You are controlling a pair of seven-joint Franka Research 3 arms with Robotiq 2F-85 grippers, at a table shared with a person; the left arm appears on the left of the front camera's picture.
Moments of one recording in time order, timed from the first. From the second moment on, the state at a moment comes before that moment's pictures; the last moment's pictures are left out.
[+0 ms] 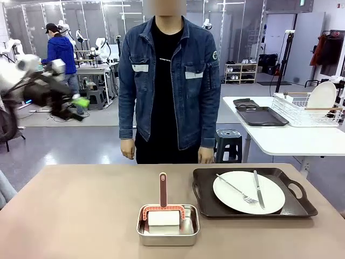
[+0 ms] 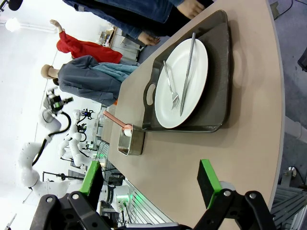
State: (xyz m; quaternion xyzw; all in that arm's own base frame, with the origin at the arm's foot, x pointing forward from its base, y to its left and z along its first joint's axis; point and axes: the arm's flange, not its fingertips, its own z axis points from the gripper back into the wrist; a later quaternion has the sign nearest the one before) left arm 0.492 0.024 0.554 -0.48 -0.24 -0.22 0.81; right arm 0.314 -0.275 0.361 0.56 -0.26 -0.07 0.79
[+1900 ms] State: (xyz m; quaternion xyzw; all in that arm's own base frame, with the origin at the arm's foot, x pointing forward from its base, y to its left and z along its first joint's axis) left arm 0.363 0.159 0.421 -0.47 -0.36 -0.14 0.79; right arm 0.314 -0.275 0.361 0.56 -0.25 -0.07 0.79
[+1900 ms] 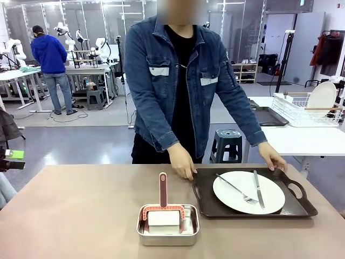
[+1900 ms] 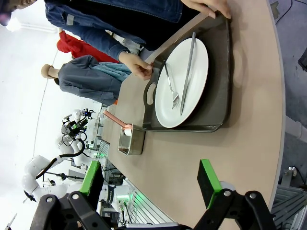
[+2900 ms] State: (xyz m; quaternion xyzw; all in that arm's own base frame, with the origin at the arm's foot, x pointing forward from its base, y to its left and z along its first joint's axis) left arm 0.330 0.268 0.455 -0.55 -0.33 -0.07 0.77; right arm 0.314 -0.275 0.360 0.56 -0.25 -0.07 0.79
